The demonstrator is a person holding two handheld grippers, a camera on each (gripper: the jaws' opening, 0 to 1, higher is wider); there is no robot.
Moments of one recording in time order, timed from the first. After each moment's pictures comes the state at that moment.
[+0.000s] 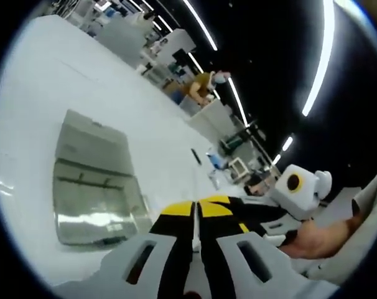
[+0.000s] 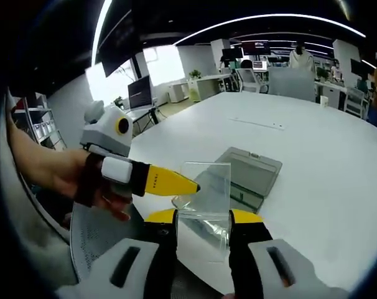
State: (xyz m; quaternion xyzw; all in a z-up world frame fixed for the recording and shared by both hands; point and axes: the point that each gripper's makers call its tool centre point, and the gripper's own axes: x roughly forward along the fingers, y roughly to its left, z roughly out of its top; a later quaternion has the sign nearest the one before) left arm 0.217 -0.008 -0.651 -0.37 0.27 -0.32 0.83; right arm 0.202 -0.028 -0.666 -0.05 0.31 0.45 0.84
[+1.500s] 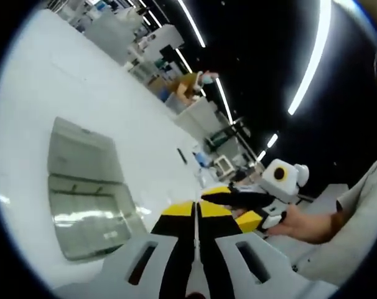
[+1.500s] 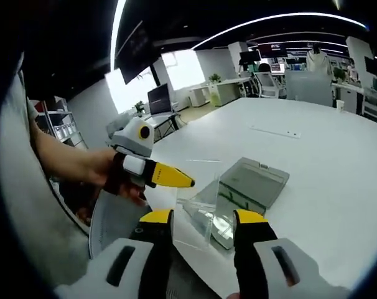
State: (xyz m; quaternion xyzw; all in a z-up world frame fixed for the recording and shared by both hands) left arm 0.224 0.003 -0.631 -0.38 0.26 -0.38 0.81; right arm 0.207 -0.042 -0.627 -0.02 0.29 0.52 0.80
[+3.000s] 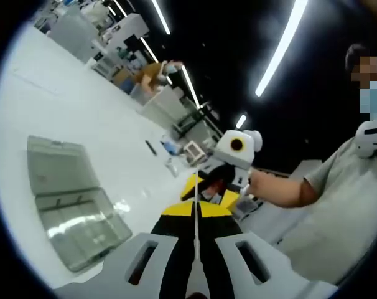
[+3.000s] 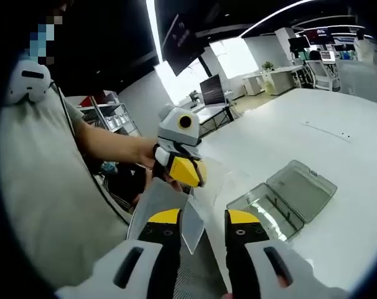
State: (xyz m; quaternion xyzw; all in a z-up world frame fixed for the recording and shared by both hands) left arm 0.200 0.003 -0.597 -0.34 0.24 -0.50 0.76; right arm 0.187 -0.021 -0.614 0.00 0.32 0.69 0.65
